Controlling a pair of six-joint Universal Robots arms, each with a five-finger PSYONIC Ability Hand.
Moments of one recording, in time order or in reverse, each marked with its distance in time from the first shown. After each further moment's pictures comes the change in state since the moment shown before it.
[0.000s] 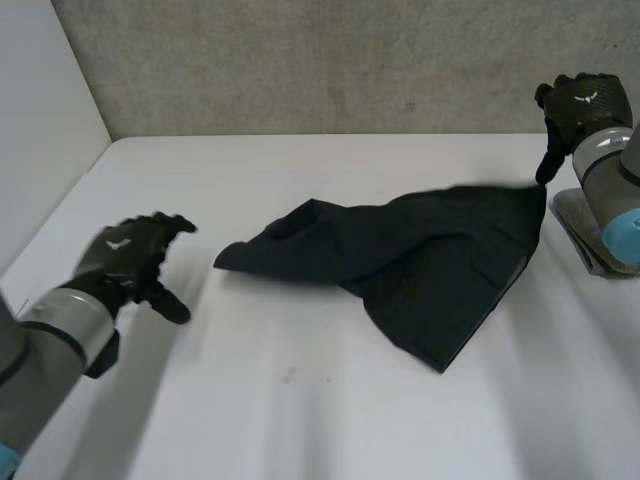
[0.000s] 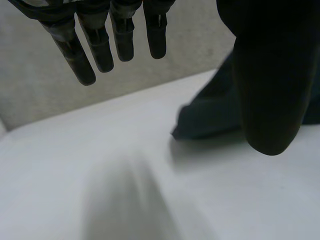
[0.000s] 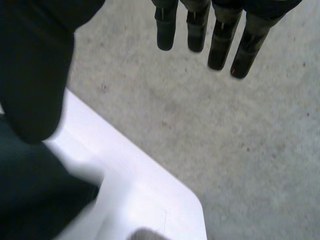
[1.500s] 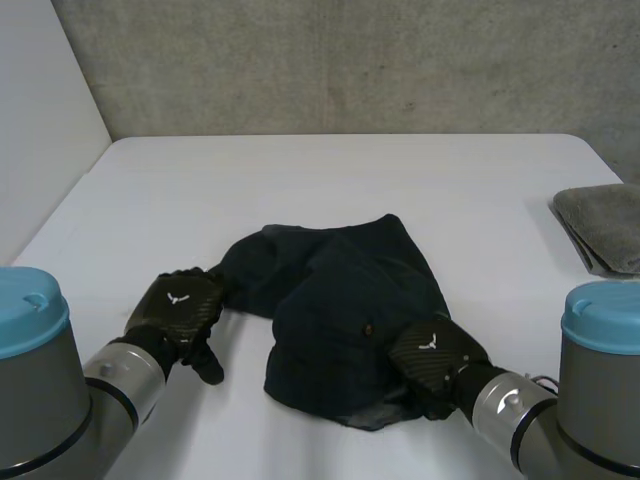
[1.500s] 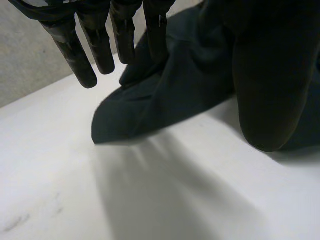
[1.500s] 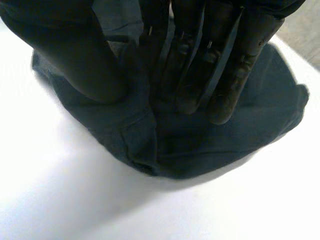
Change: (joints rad) left arm -0.220 -0.071 -0.030 -0.024 -0.116 0.135; right arm 0.289 -0.346 0.943 -0.059 -0.305 -0.145; left_hand 0.009 0.025 0.024 0.033 0.040; right_hand 0.722 0.874 0.861 0.860 0.820
